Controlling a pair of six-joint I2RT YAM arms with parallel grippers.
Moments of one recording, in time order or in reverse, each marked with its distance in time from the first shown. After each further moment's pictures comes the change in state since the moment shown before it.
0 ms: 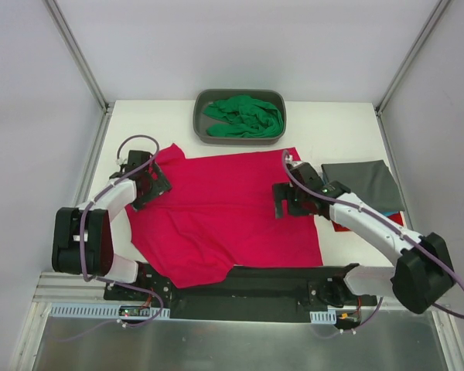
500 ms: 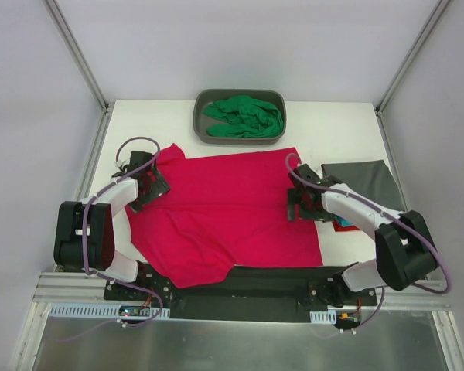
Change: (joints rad) left arm 0.000 0.027 -0.002 0.004 -0.061 -0.027; right arm -0.060 0.220 0.002 -0.056 0.112 0.066
